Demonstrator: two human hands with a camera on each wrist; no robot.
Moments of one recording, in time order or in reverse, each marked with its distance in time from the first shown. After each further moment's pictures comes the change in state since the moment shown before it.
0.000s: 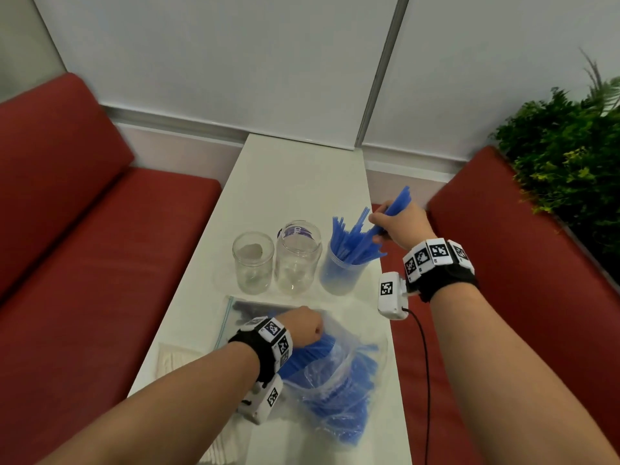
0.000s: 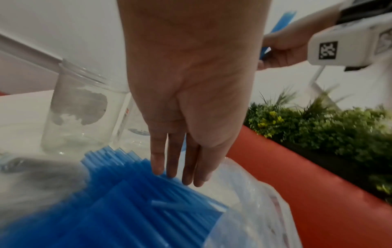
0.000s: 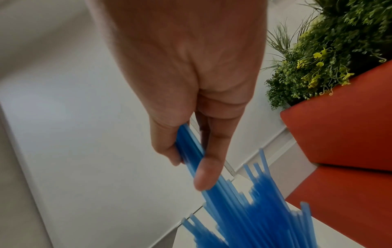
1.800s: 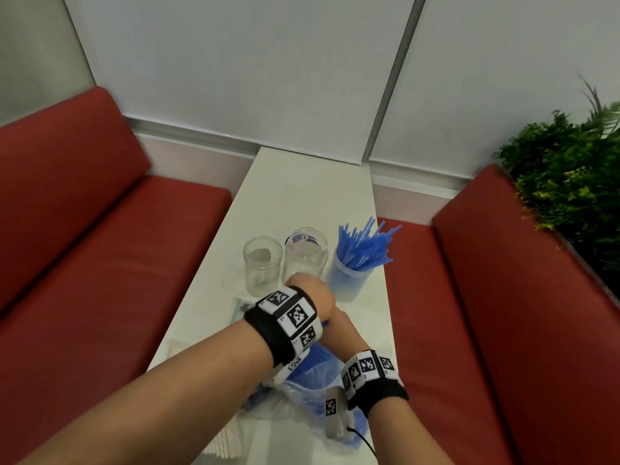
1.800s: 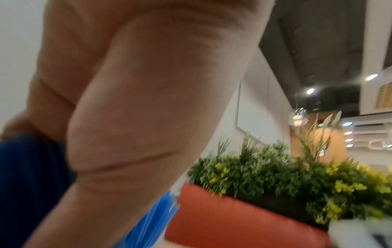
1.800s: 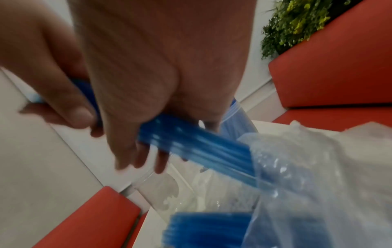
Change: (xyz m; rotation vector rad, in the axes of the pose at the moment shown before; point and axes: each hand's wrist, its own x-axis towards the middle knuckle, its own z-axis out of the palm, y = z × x) left_hand -0.052 0.069 -0.076 0.656 -0.047 -0.321; right_hand -0.124 0.077 0.140 -0.346 -0.413 -0.123
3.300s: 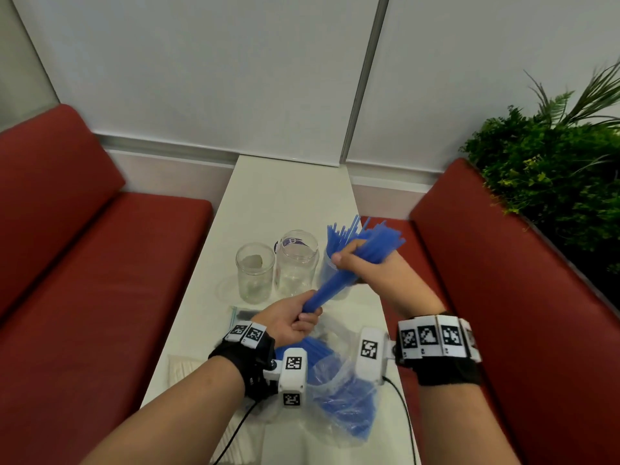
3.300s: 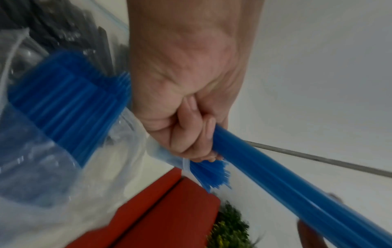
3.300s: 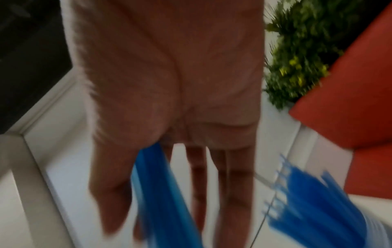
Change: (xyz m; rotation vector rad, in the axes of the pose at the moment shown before) left_hand 0.010 -0.021 0.075 -2.642 -0.602 0.028; right_hand -0.056 -0.063 -0.120 0.547 0.227 -0.249
